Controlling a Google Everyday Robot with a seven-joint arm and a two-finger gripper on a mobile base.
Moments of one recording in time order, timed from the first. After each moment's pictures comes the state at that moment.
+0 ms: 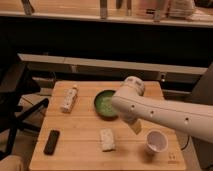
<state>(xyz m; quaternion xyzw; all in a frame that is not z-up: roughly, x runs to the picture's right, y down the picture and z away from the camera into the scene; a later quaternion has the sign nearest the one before) 0.106 0.162 0.687 -0.27 -0.04 -0.34 0.90</state>
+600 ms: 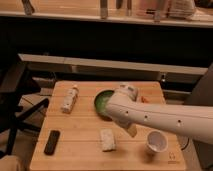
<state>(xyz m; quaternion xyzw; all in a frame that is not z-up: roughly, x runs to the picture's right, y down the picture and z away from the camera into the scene) 0.083 0.179 0.696 -0.26 -0.06 -0.38 0.89</state>
